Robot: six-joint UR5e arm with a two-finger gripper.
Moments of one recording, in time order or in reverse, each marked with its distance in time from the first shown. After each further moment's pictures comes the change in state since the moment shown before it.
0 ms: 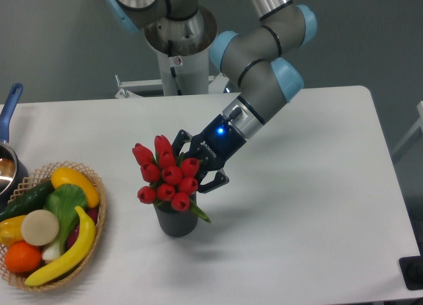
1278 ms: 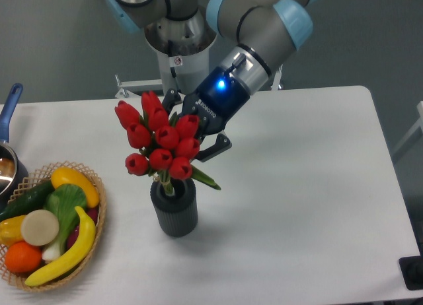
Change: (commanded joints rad) arm 0.000 0.146 0.173 0.000 -0.041 -0.382
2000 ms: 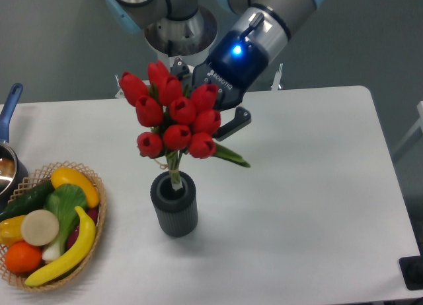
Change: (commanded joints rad) arm 0.046 -0.006 0.144 -0.002 0.003 -0.124
